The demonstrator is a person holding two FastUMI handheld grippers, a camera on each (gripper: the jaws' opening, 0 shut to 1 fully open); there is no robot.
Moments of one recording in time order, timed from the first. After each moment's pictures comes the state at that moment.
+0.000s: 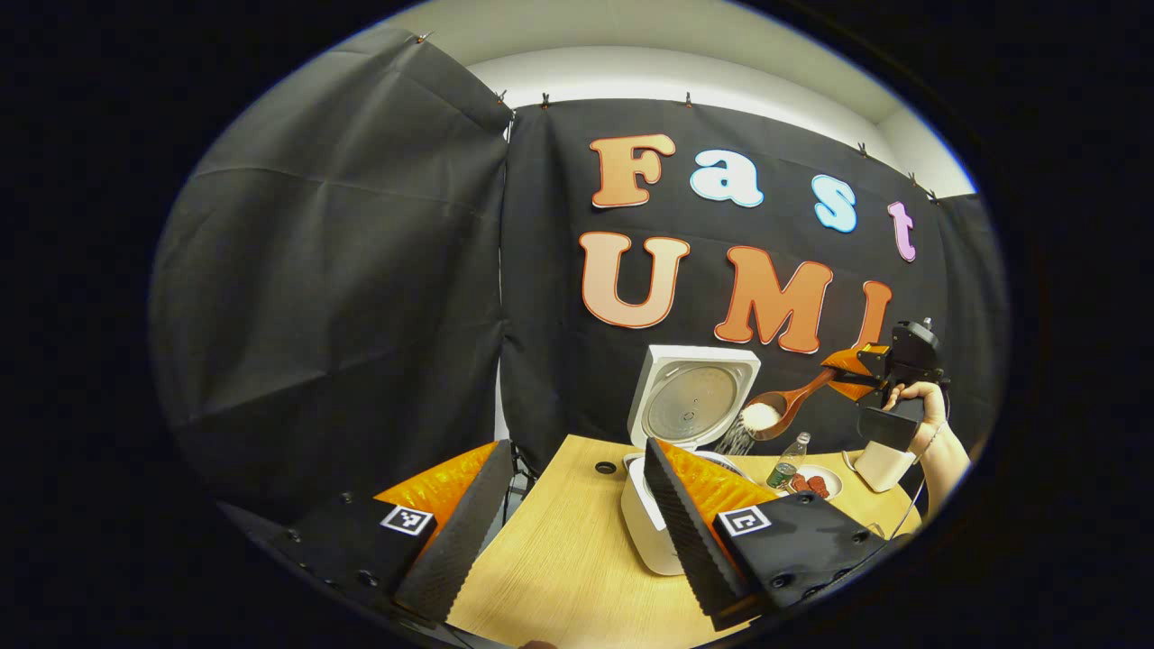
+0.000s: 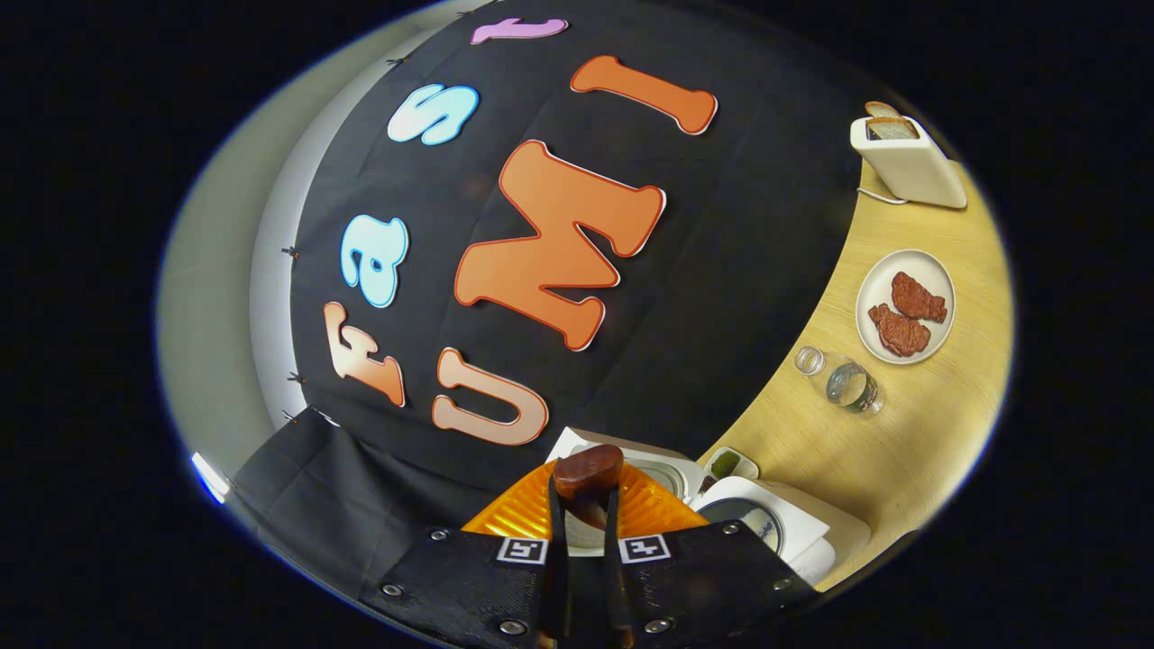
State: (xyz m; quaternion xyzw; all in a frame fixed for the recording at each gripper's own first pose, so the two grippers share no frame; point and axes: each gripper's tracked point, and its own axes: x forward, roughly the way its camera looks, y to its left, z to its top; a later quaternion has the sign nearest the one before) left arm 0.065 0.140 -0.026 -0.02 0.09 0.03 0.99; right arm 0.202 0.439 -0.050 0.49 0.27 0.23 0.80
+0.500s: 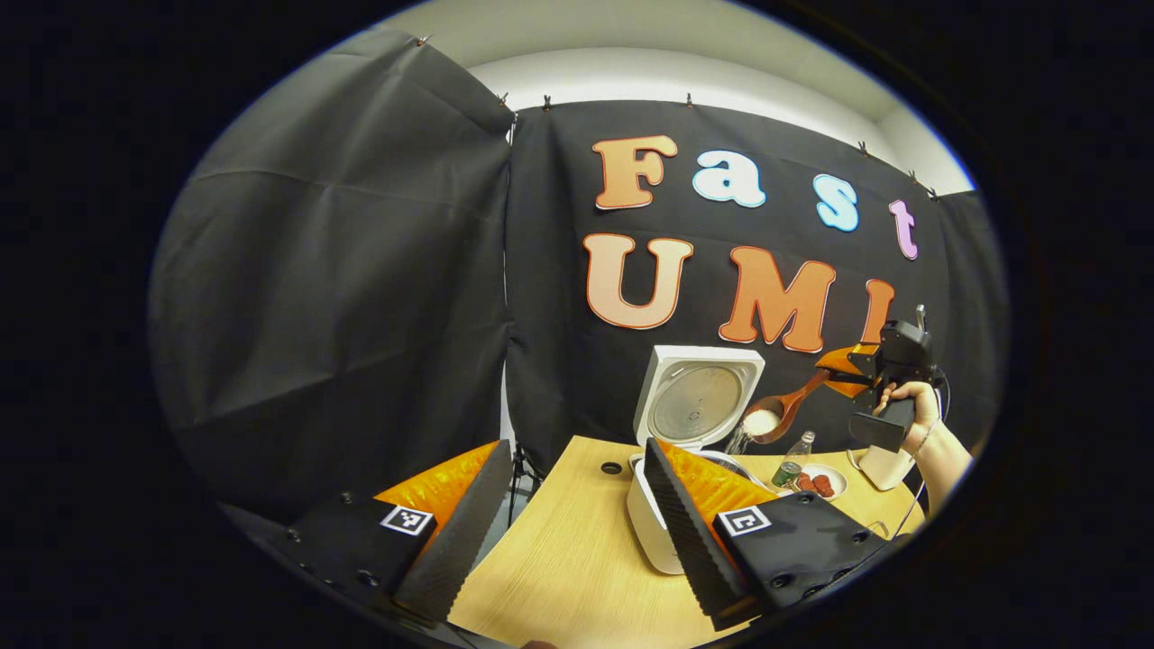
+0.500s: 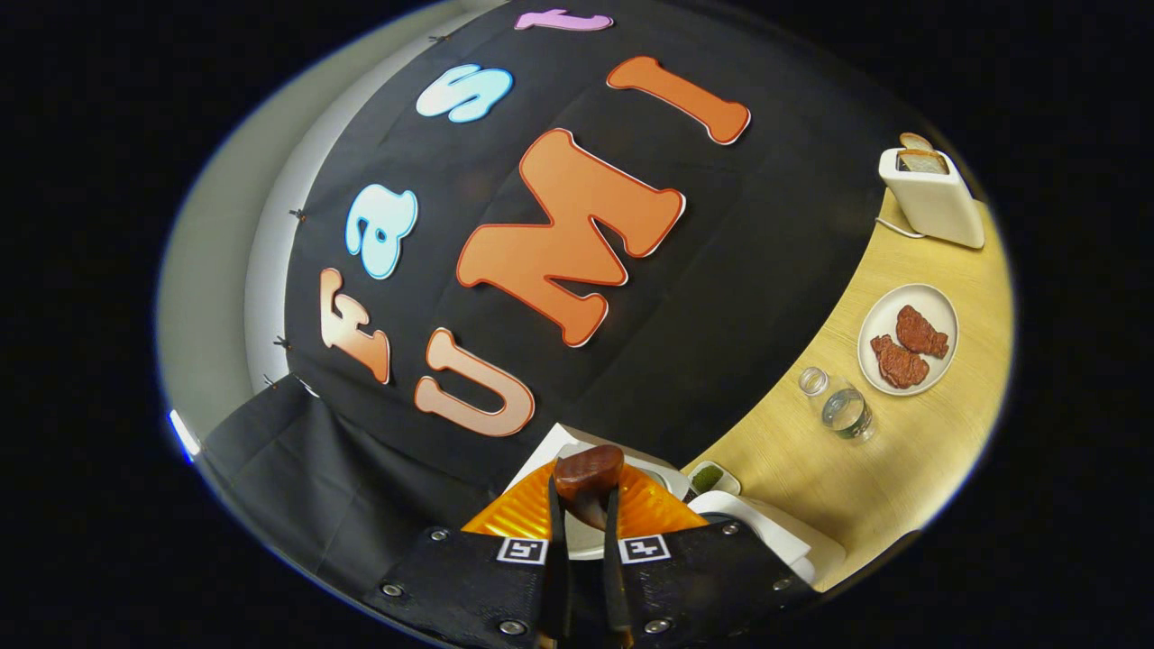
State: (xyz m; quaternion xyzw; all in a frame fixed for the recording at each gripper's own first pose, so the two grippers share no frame) left arm 0.060 0.142 -0.024 -0.02 0.09 0.04 0.99; right arm 0.204 0.451 -0.053 0.44 0.26 0.23 0.83
